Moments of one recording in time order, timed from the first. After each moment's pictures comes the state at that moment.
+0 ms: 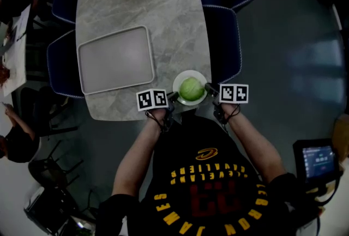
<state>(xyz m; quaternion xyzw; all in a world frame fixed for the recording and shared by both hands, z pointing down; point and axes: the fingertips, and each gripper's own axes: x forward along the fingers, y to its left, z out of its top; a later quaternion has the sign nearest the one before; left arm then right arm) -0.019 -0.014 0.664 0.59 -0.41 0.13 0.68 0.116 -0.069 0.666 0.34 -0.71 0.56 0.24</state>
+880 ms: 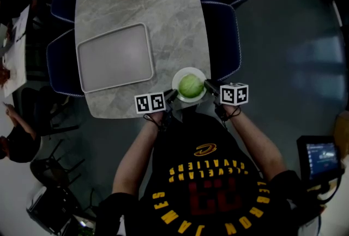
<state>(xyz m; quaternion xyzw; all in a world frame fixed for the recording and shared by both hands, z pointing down) -0.020 -0.011 0.667 0.65 -0.41 0.11 0.63 0.111 -0.066 0.668 0.31 -0.78 0.51 0.21</state>
